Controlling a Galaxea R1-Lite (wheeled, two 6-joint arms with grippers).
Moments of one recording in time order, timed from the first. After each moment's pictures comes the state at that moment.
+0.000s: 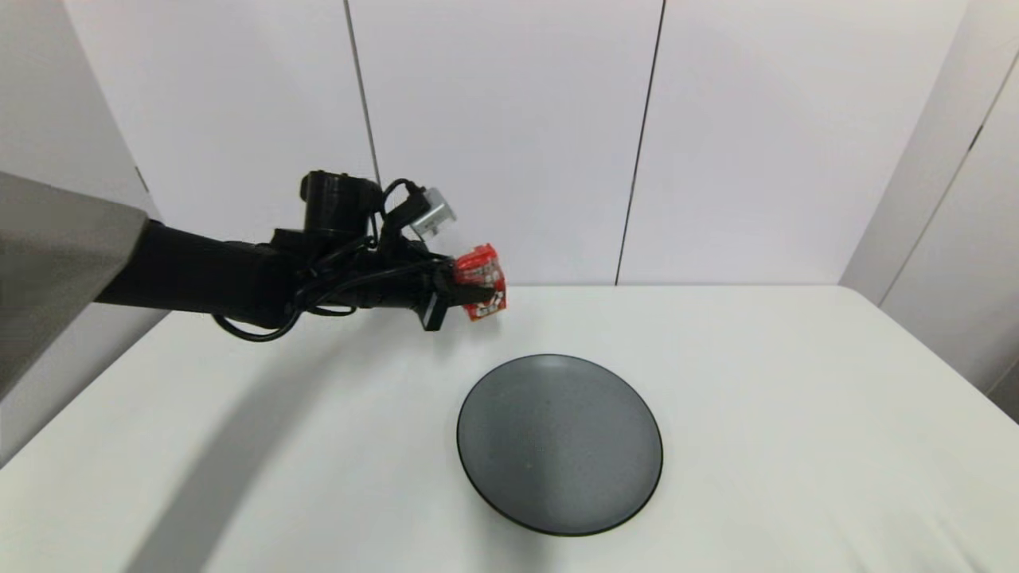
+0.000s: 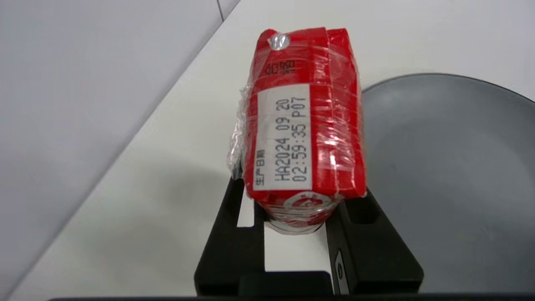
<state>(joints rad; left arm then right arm) -0.39 2.05 -1.38 -0.25 -0.68 0.44 0.00 0.00 0.00 0.02 -0.01 0.10</state>
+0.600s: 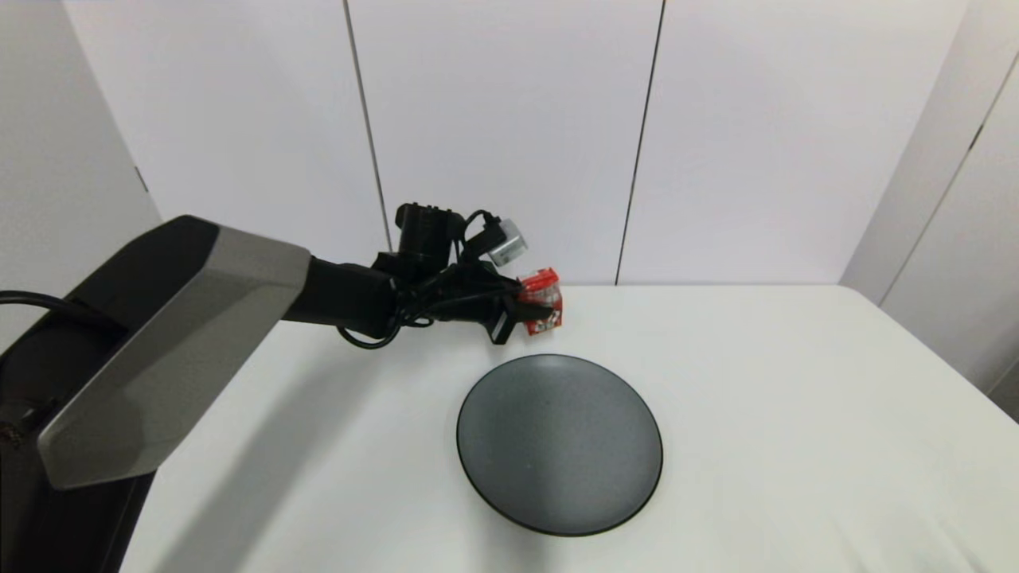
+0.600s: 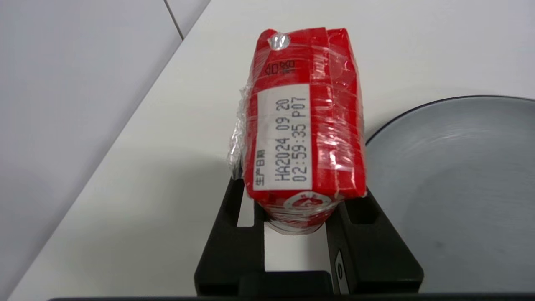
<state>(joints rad) -0.48 2.33 -1.65 -0.25 -0.67 0.45 0.00 0.00 0.00 0.02 -0.01 0.10</state>
